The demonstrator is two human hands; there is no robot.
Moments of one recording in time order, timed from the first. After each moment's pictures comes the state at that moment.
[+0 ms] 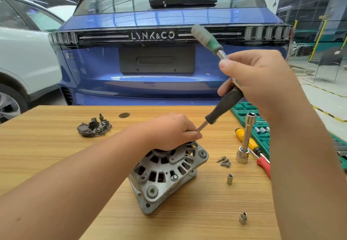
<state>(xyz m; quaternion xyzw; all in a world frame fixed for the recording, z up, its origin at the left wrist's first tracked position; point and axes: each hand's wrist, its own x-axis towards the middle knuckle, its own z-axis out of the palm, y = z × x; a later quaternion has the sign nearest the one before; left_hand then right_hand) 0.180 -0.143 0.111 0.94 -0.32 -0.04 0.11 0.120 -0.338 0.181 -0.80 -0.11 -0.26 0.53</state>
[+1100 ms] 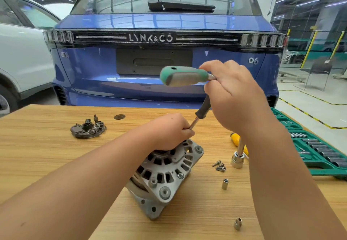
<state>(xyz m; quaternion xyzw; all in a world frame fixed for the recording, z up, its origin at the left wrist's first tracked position) 0.183 -0.152 0.113 0.96 -0.23 -0.03 0.16 0.118 -0.306 0.174 -0.91 -0.12 -0.34 0.23</state>
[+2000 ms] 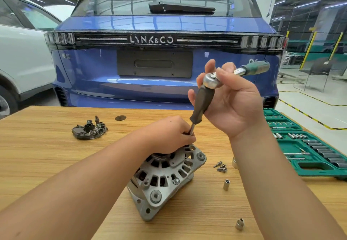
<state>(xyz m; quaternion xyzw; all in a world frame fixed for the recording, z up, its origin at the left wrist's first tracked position) 0.179 -0.143 0.109 0.94 -0.26 -0.04 0.19 0.139 -0.300 0.158 -0.35 -0.23 0.04 0.91</state>
